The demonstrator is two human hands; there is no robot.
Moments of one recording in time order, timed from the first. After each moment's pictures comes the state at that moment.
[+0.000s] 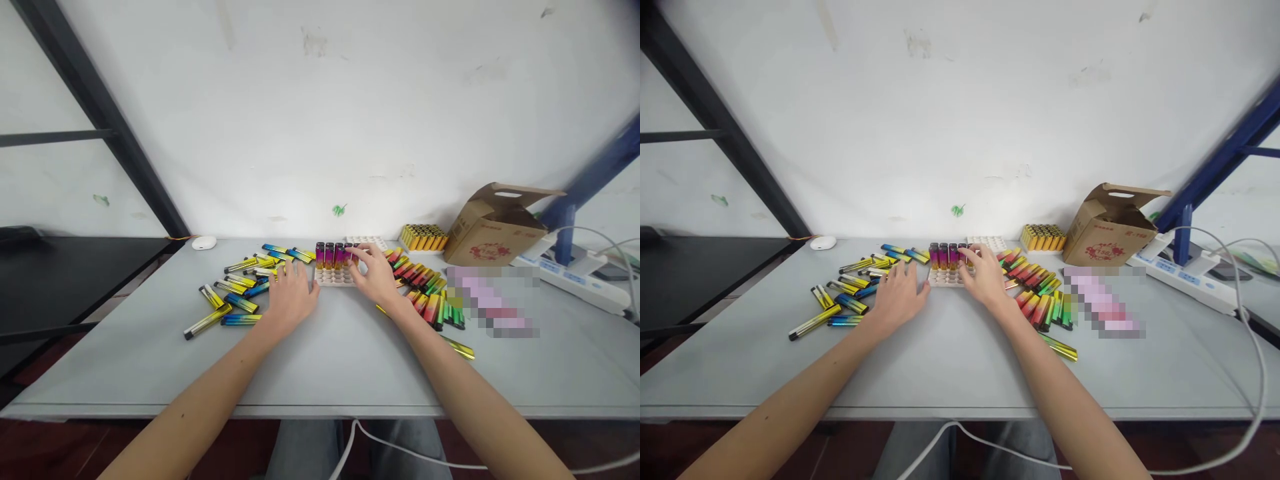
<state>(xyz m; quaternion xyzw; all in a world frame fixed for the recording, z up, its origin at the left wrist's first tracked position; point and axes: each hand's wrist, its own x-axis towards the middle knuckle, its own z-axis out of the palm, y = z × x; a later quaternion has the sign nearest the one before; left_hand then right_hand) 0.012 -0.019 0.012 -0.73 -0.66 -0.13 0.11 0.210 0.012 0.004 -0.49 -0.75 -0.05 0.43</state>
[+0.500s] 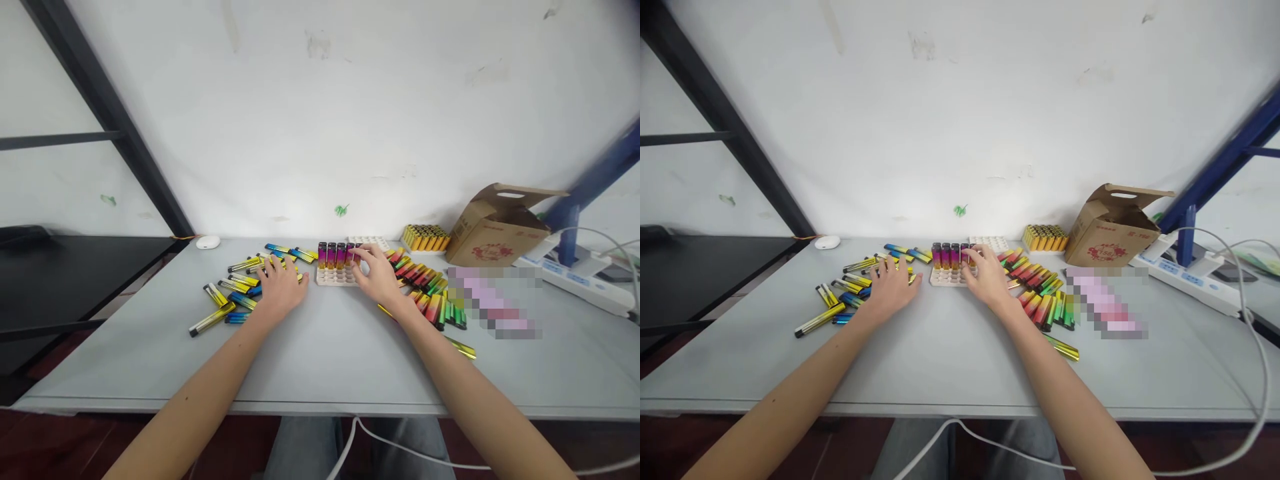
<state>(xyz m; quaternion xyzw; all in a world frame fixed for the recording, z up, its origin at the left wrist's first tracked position) -0.010 0.006 0.002 -0.69 -0.70 -0.11 0.10 0.213 0.010 0.006 -0.50 -0.76 0.00 0.41</state>
